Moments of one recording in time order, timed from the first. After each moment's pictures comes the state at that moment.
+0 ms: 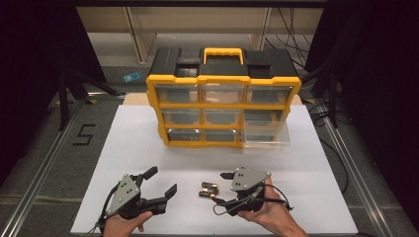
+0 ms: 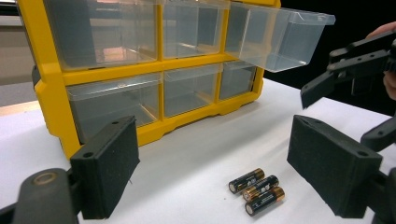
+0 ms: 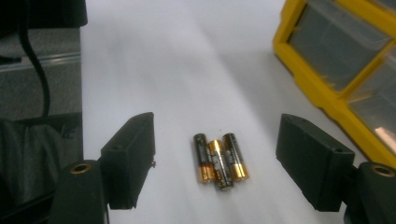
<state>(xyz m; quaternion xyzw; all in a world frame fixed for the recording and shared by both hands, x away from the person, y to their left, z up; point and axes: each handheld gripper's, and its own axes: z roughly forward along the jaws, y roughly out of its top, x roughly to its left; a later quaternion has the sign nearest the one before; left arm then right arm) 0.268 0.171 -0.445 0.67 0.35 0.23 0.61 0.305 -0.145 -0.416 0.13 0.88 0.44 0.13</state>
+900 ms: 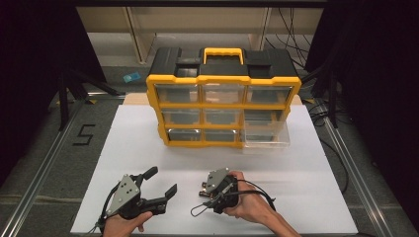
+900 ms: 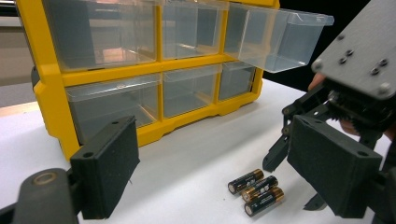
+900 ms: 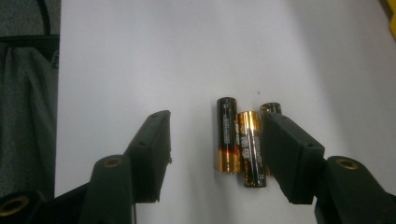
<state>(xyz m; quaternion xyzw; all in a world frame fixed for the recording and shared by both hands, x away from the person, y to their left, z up) 0.267 0.171 -0.445 0.67 0.35 0.23 0.61 0.331 -0.095 -0.451 0.08 0.95 0.28 0.08</state>
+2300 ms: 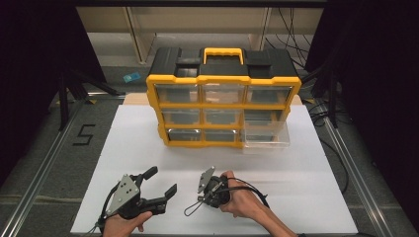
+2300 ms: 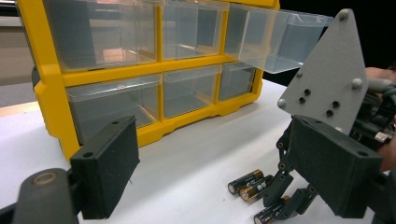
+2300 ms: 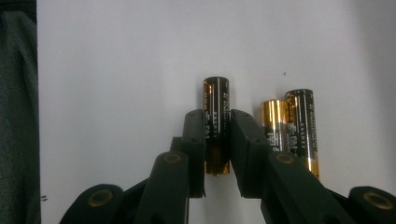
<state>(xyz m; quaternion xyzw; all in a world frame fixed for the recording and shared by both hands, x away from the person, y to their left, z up) 0.267 0.171 -0.445 0.67 0.35 0.23 0.61 0.339 -0.076 -0.463 0.09 0.97 0.21 0.04</state>
